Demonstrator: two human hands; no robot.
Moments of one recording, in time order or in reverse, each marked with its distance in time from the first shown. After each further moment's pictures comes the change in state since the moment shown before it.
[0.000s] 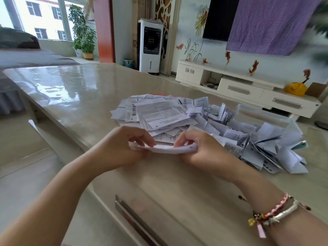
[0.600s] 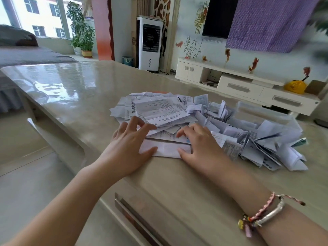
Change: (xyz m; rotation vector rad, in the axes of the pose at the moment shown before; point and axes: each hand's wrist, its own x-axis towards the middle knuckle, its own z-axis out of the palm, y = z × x) left_hand 0.002 -0.006 0.026 0.484 0.073 -0.017; right_hand 0.006 0.016 0.015 -0.475 0.142 -0.055
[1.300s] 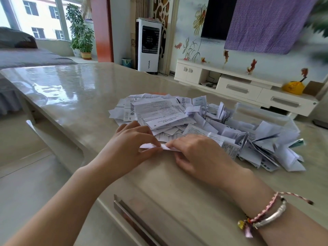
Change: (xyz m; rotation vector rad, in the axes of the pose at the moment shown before) left_hand 0.007 -0.007 -0.001 -0.017 0.108 0.286; right_hand -0.006 -0.006 -0.011 -0.246 -0.082 -0.334
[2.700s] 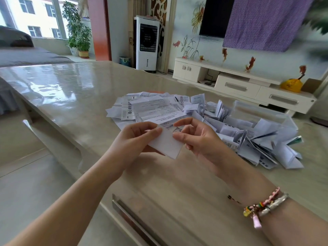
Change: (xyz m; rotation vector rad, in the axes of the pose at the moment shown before) left_hand 0.009 0.048 -0.013 -1.238 0.075 -0.577; right_hand 0.009 0.004 -0.006 1.404 0.184 0.479
